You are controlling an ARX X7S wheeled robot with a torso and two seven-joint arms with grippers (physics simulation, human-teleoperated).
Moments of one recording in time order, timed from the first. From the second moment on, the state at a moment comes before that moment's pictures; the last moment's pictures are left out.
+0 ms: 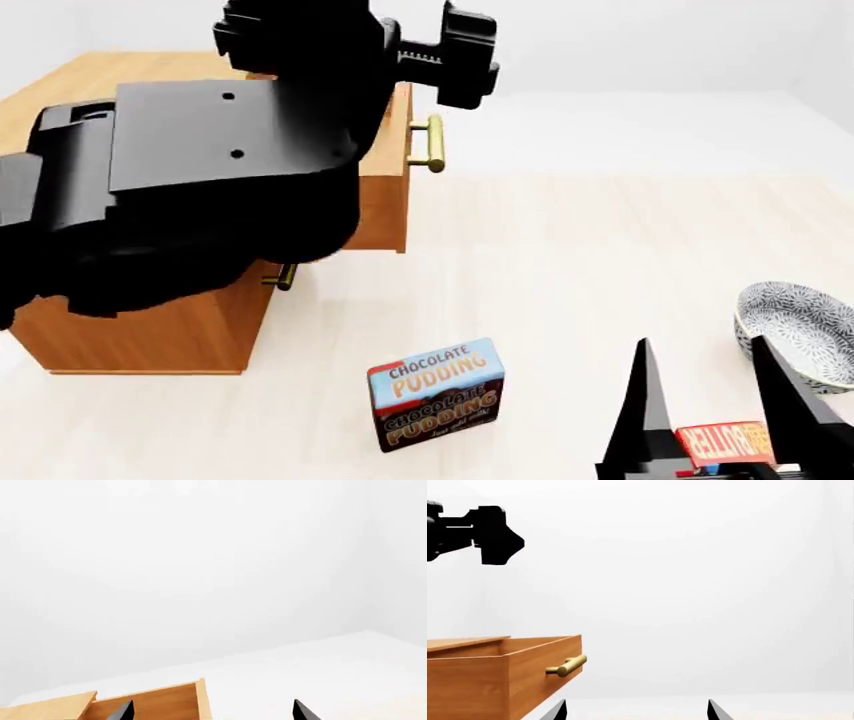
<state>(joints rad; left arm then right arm) -1.90 -0.47 1.63 0.14 -1.65 -0.08 -1.07 -0.42 0.54 -0.07 -0.79 0.37 -0.16 0.37</state>
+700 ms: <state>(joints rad) -1.65 -1.19 1.87 0.95 -0.82 0.02 -1.31 -0.21 0.49 0.00 -0.90 0.61 0.22 0.78</state>
